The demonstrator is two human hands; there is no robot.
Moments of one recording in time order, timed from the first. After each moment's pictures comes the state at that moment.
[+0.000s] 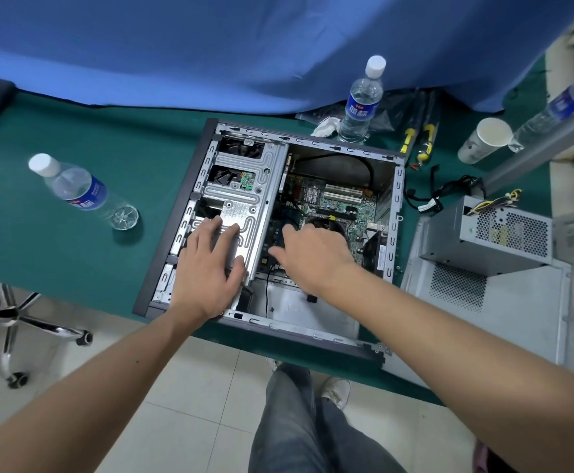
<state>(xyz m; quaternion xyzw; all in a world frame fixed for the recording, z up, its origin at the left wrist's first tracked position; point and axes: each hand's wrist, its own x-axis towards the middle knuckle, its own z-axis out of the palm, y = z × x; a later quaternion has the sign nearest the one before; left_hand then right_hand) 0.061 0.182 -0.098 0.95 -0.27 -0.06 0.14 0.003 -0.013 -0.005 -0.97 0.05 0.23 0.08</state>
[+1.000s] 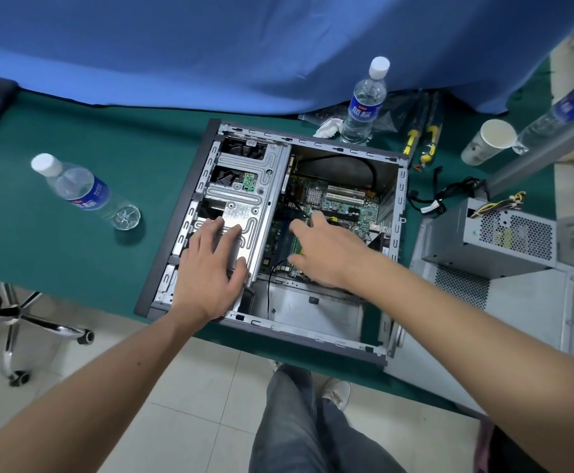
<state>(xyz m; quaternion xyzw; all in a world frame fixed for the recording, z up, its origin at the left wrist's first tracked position) 0.062 0.179 -0.095 0.95 -0.27 -0.06 0.14 0.005 -0.041 -0.007 -0.95 0.02 0.25 0.16</state>
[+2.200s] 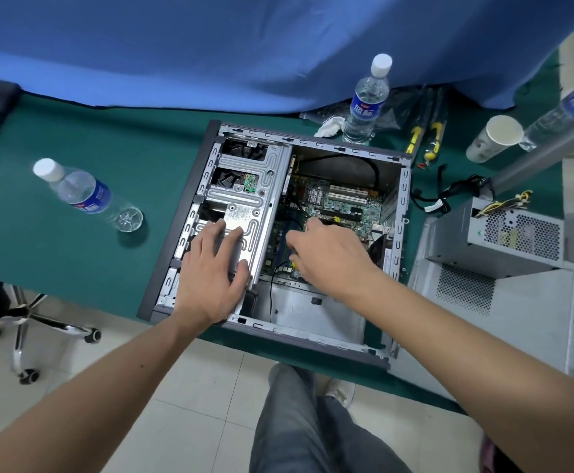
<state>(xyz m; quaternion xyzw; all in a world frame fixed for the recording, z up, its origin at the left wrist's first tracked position) 0.061 0.181 -0.095 0.95 -0.27 -0.06 0.14 0.001 -0.033 -0.012 -0.99 -0.03 0.14 0.06</state>
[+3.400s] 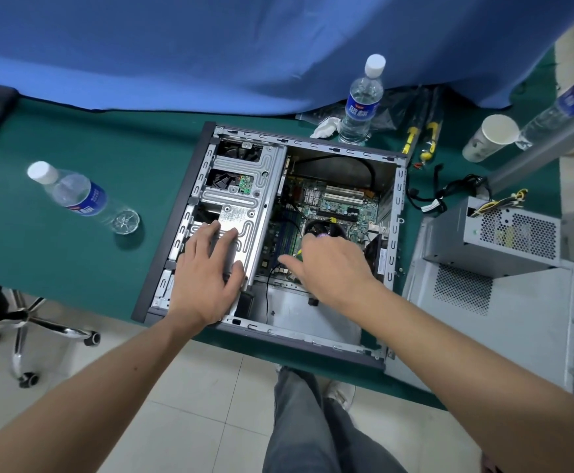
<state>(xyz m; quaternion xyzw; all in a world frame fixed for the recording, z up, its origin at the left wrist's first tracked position) 0.062 0.179 -0.096 0.95 -0.27 -0.06 0.14 -0.013 -0.033 -0.021 -0.98 0.07 0.17 0.11</state>
